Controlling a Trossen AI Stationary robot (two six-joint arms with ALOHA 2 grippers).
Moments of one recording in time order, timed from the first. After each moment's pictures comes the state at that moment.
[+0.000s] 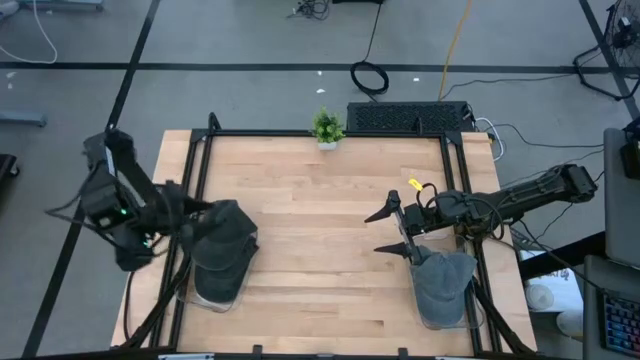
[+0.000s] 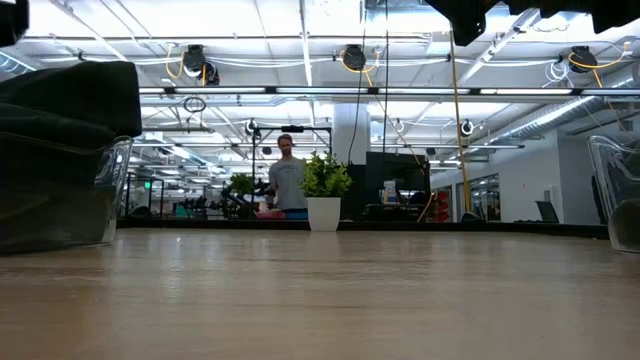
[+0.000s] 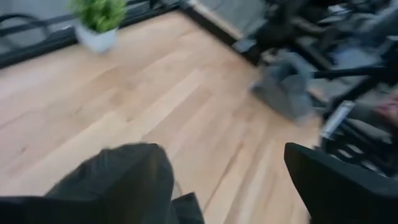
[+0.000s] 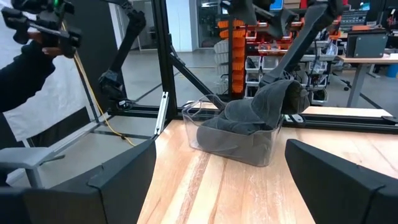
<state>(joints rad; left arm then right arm) -1.05 0.91 1.20 -1.45 -1.00 -1.60 0.21 0.94 0.51 0.40 -0.05 0.07</state>
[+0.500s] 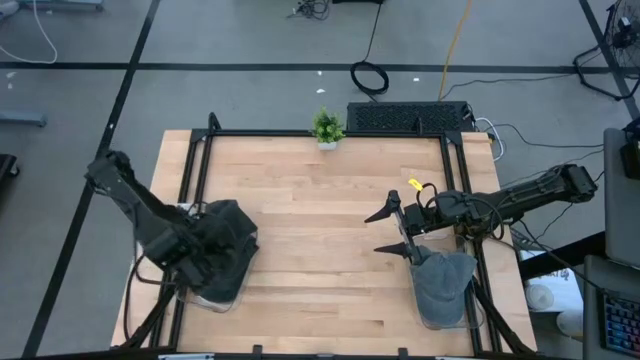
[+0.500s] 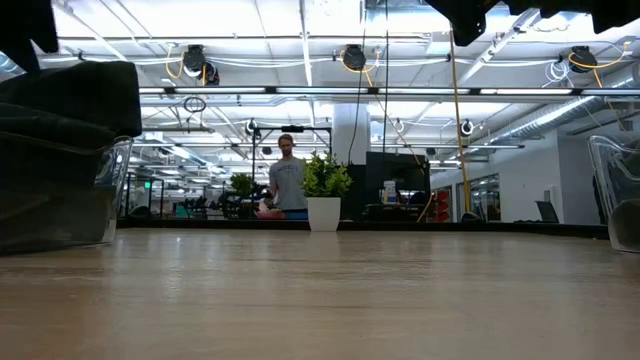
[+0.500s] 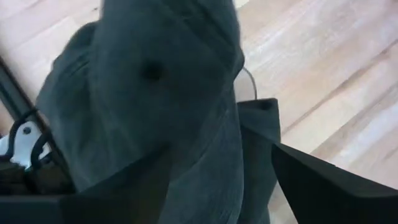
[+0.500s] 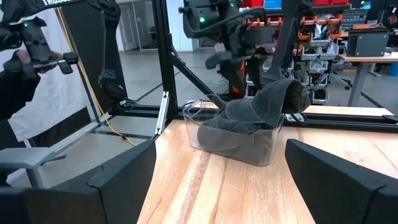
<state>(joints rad) -0.78 1.27 1.15 -1.48 -0.45 -1.74 0.21 0.94 0.51 0.39 -0.06 0.07</state>
